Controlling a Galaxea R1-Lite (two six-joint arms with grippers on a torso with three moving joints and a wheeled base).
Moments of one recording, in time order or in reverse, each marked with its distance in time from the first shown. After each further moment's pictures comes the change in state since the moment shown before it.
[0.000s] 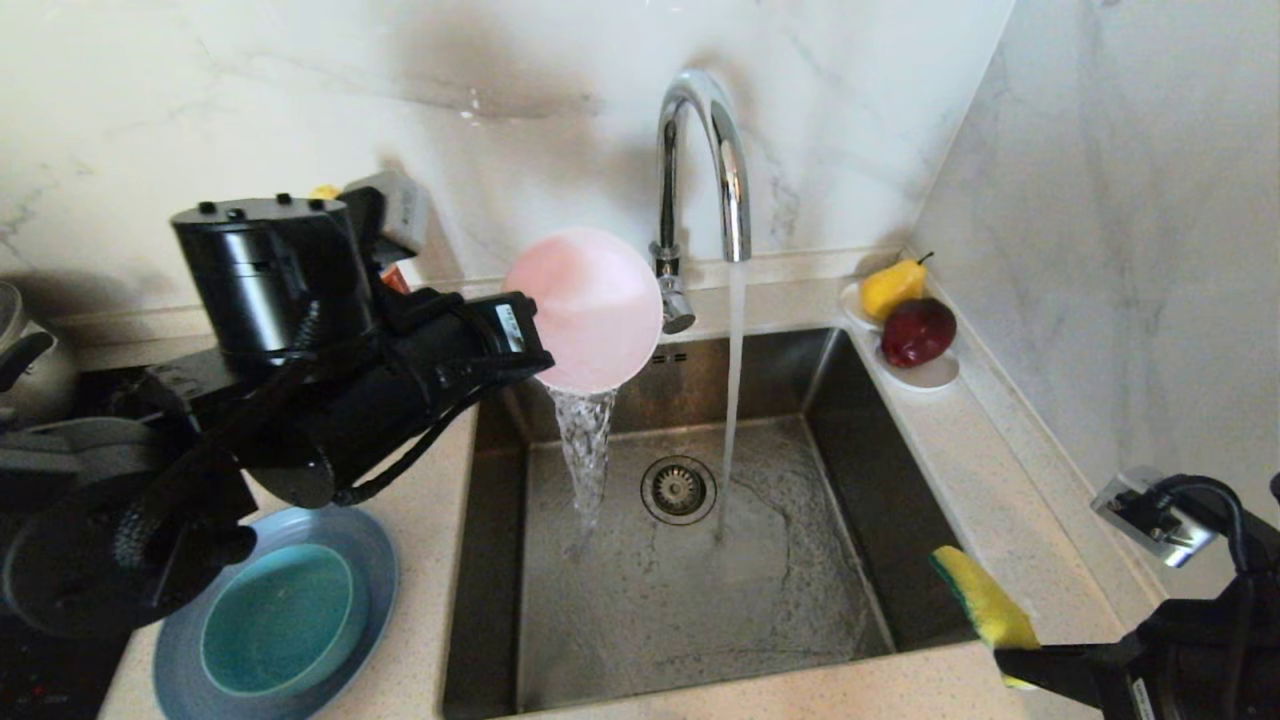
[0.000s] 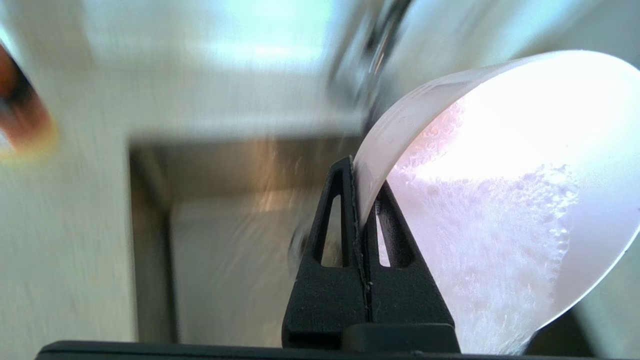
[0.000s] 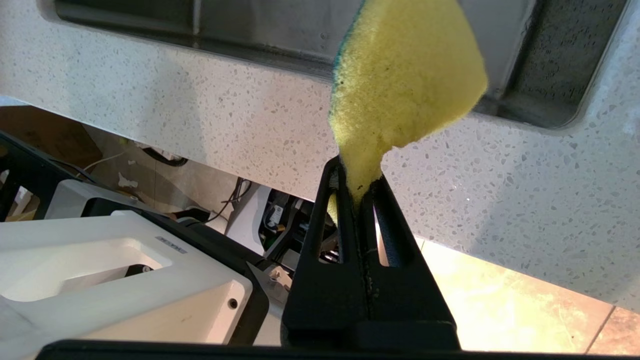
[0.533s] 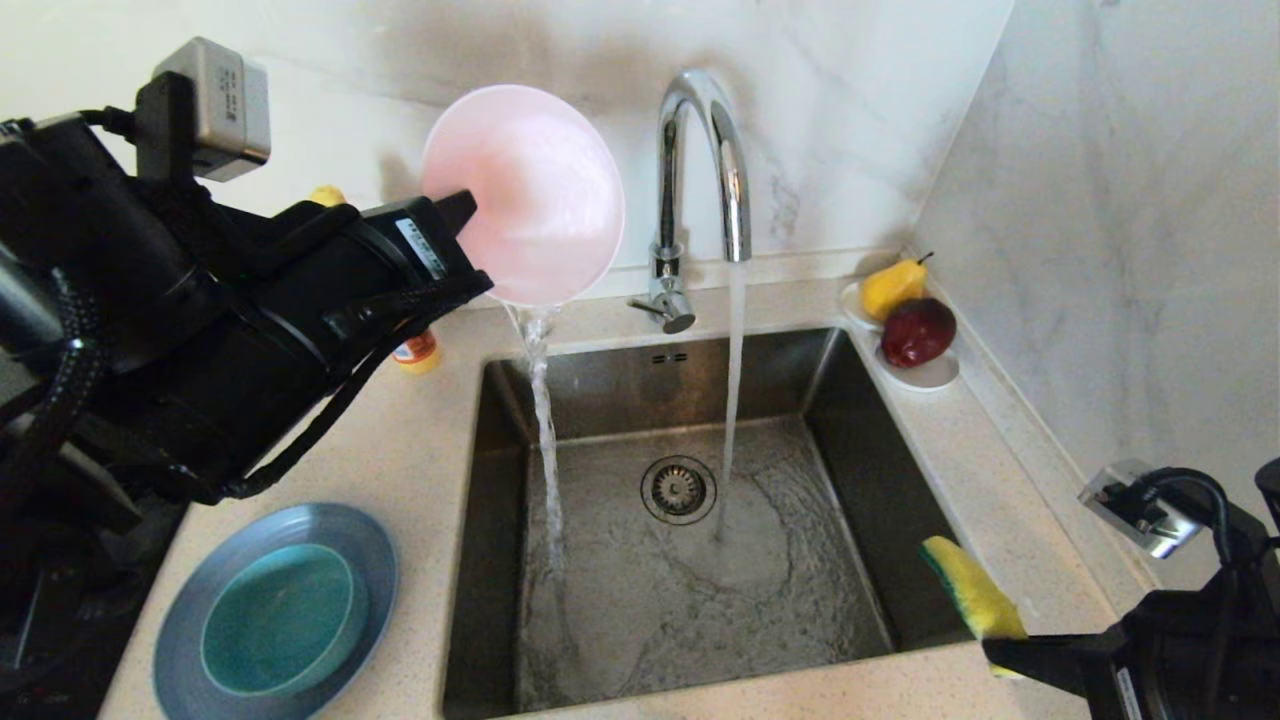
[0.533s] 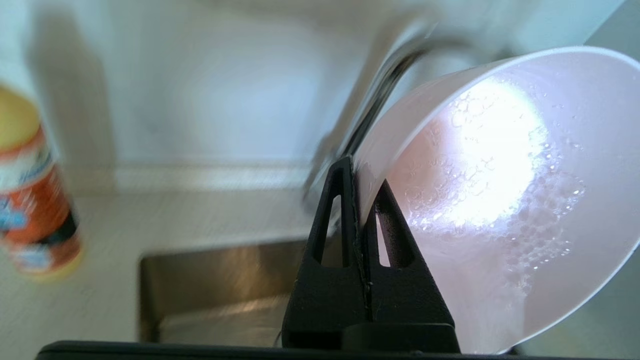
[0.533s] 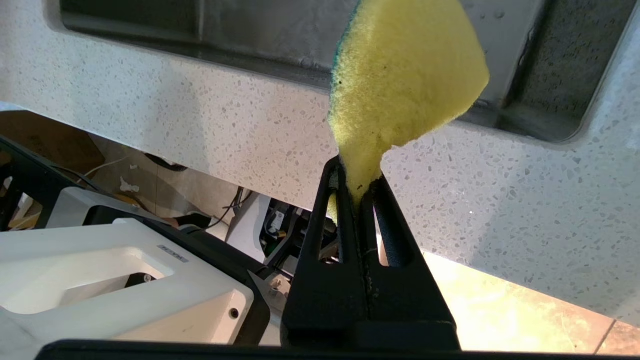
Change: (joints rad) left arm 0.000 -0.110 0.073 -0.259 -0.026 0.091; right arm 0.000 0.021 0.001 -0.035 0.003 -0.001
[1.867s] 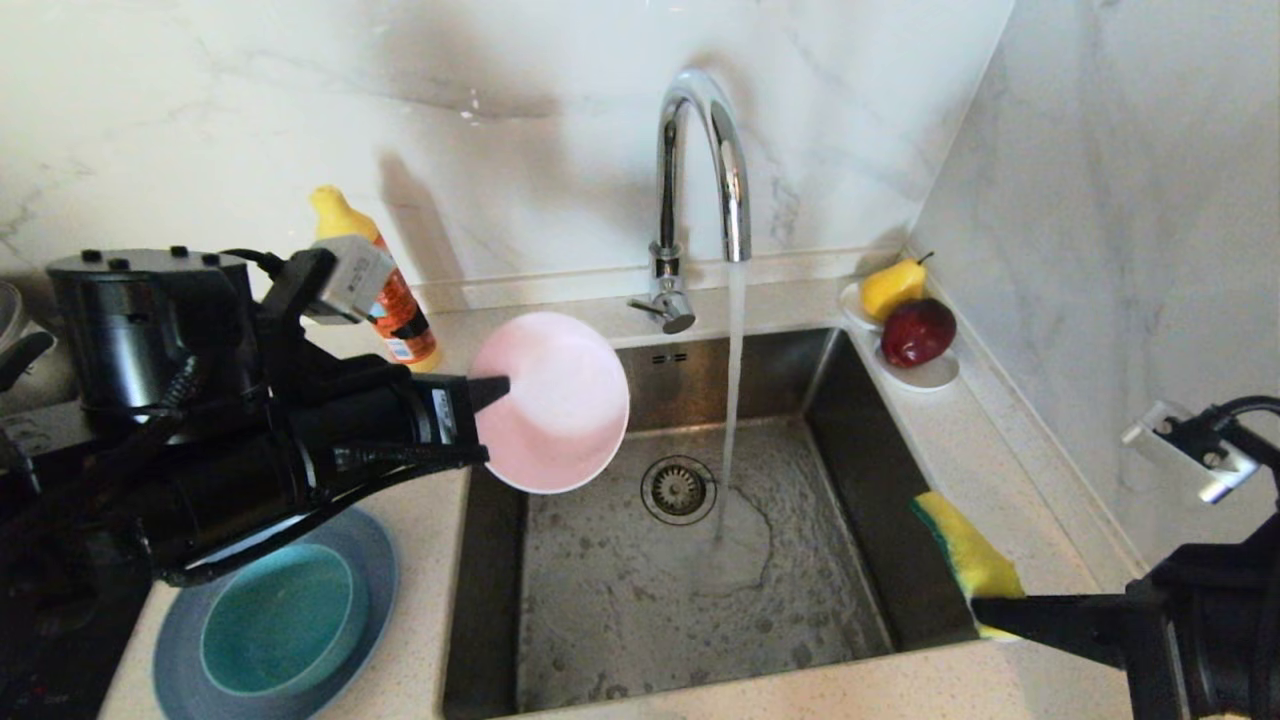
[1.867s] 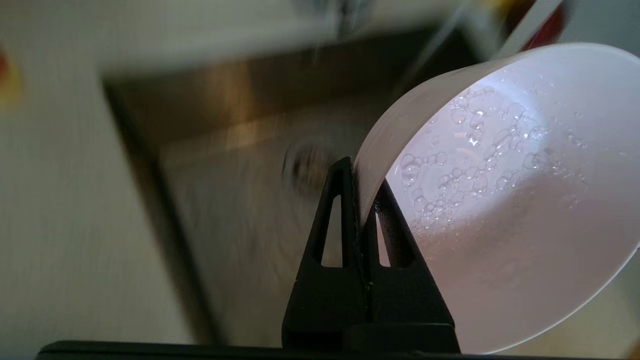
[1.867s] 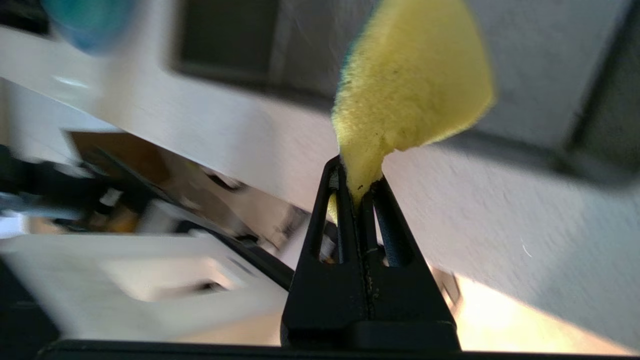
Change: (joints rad) left arm 0.086 -0.038 0.057 0.518 -0.254 -0.019; right arm 0.027 -0.046 -0.099 -0.001 0.111 0.075
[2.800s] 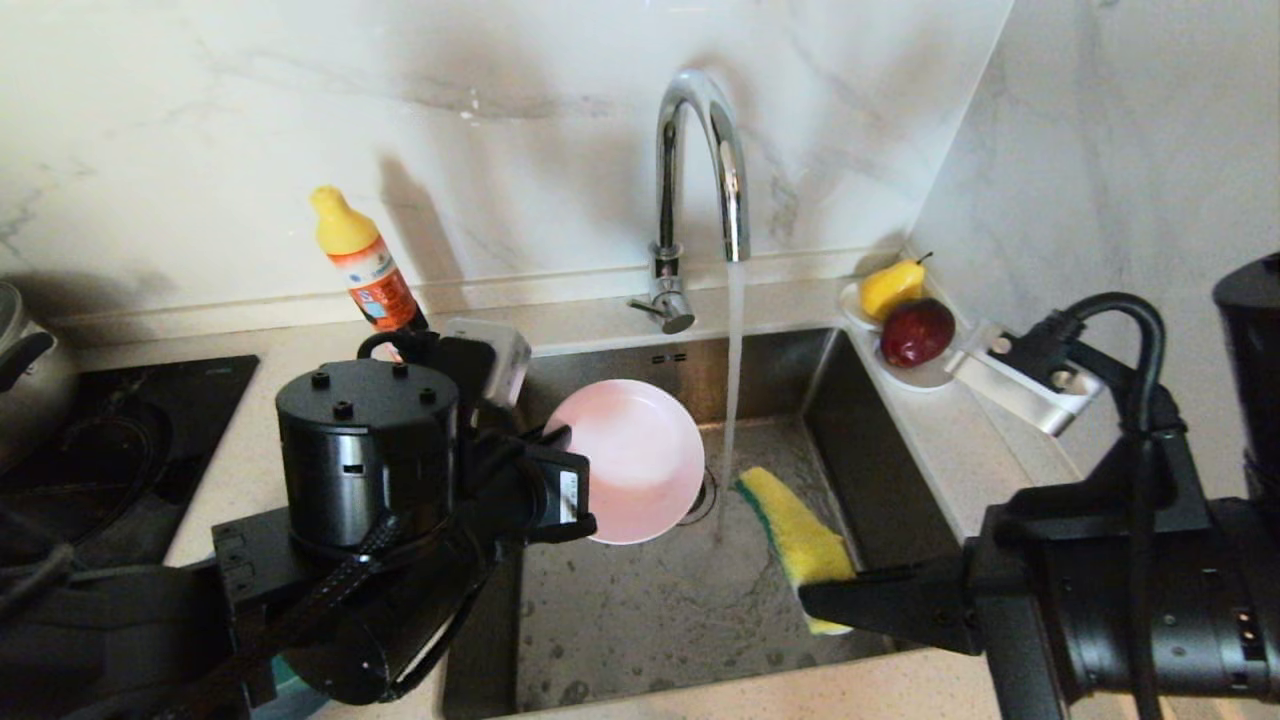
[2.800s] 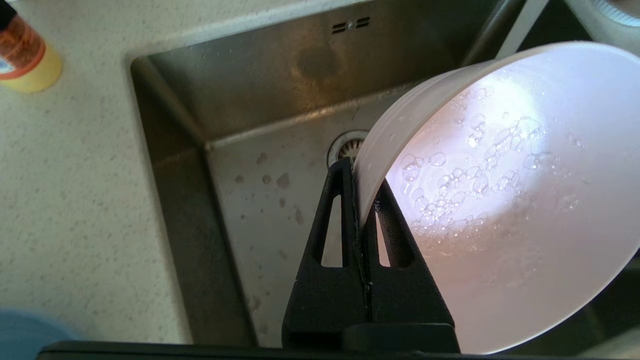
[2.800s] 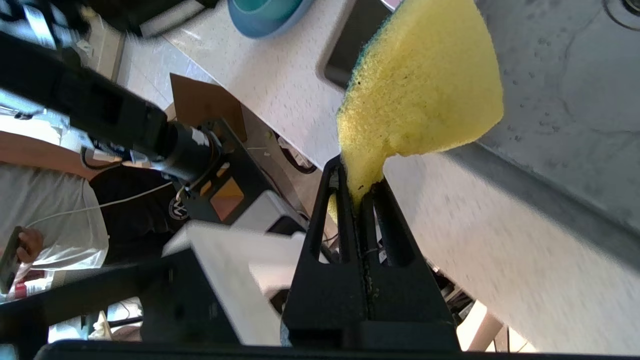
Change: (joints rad) left arm -0.314 0.159 0.085 -0.255 0.520 0.091; right arm 0.286 0.209 -0.278 0.000 0.045 0.032
